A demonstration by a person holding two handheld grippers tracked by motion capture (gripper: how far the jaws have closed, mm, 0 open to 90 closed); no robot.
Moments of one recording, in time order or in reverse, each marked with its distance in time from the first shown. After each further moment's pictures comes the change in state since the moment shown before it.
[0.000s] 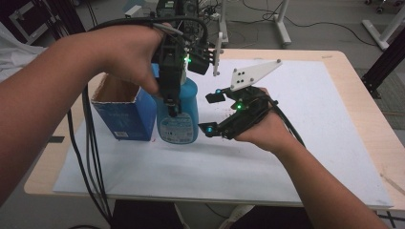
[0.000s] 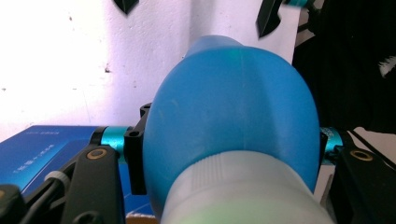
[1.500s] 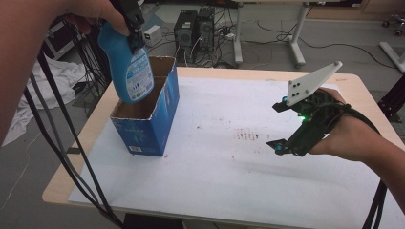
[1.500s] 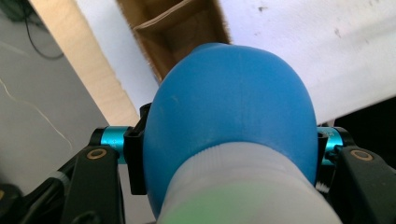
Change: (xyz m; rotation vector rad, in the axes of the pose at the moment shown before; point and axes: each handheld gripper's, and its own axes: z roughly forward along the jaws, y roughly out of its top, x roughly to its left) left arm 0.068 -0.135 -0.110 -0.047 0.077 -1.145; right arm -0.008 0.017 -0.096 0.397 -0.151 -0.111
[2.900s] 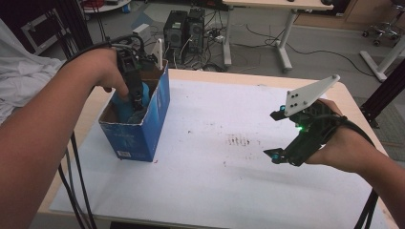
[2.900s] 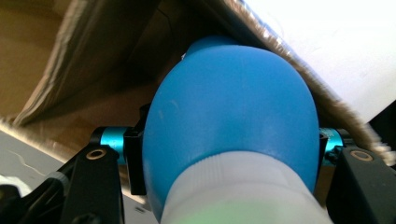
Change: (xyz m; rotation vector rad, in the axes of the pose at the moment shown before) left arm 0.006 0.013 0.159 0.072 -0.046 0.524; right arm -0.002 -0.005 -0.001 0.041 -0.024 0.025
